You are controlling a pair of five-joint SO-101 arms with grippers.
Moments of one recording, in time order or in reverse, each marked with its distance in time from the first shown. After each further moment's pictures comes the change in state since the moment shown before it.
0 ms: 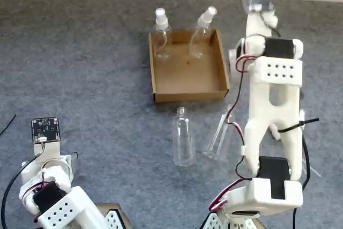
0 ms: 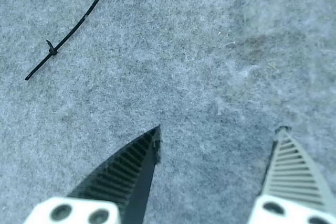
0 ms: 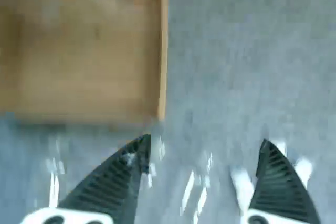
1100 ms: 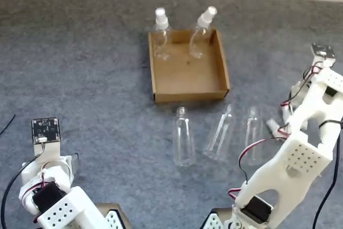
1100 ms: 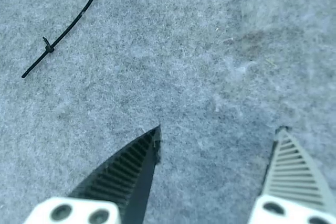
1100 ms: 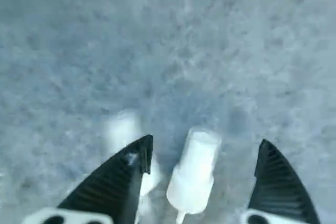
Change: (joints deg) left arm 0.0 0.0 0.0 0.8 0.0; right arm 30.8 38.4 -12.9 -8.6 12.3
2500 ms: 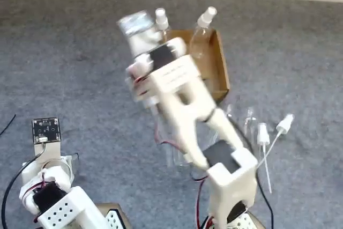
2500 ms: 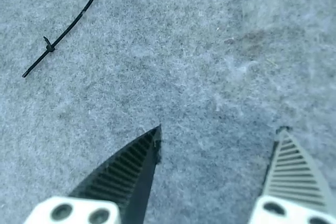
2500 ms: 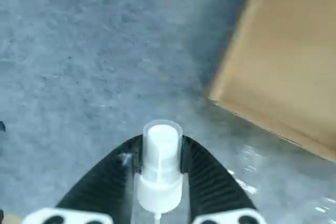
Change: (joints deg) left arm 0.0 0.0 0.0 0.0 -0.1; right arm -70.4 -19.9 -0.9 10.8 -30.8
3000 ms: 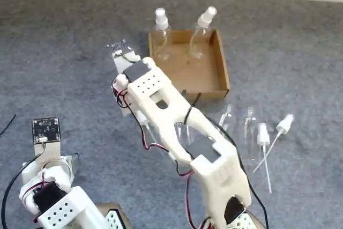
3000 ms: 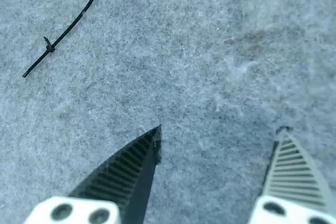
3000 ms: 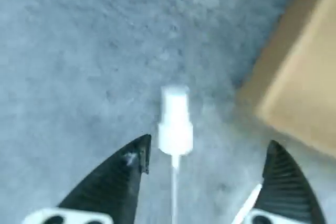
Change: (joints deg) left arm 0.0 0.0 0.0 0.0 0.0; right arm -4.3 8.0 3.8 -6.9 -3.9
